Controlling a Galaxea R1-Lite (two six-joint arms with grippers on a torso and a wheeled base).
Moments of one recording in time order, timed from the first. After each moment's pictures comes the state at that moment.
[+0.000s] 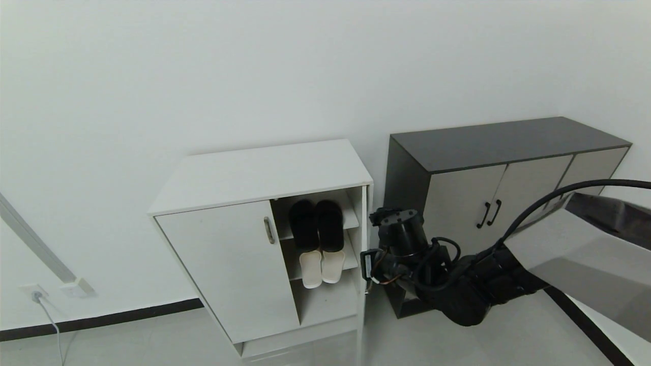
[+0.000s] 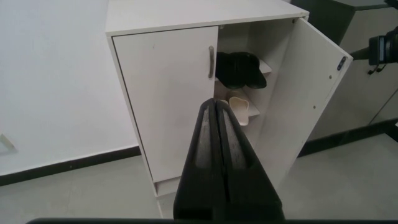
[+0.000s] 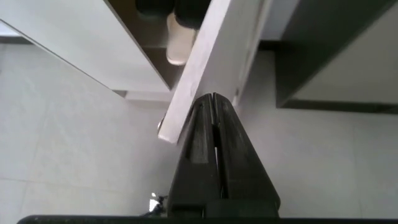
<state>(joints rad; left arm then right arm) 0.00 0.00 0.00 0.00 0.00 0.00 0.74 2.20 -1.17 -0.57 -0.30 0.28</state>
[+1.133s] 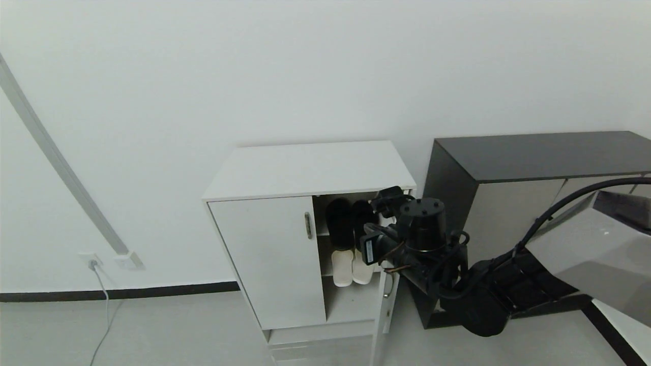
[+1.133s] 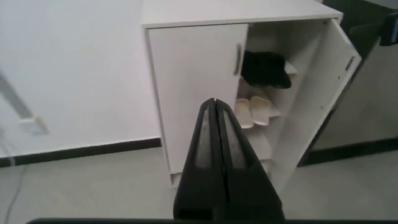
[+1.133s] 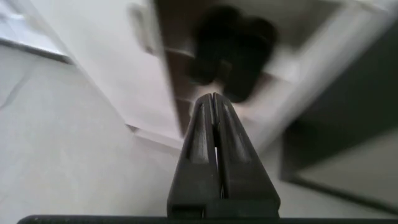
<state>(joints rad) 0.00 0.00 0.00 0.00 0.00 0.00 0.74 2.13 -1.05 -0.88 -0.28 0.06</state>
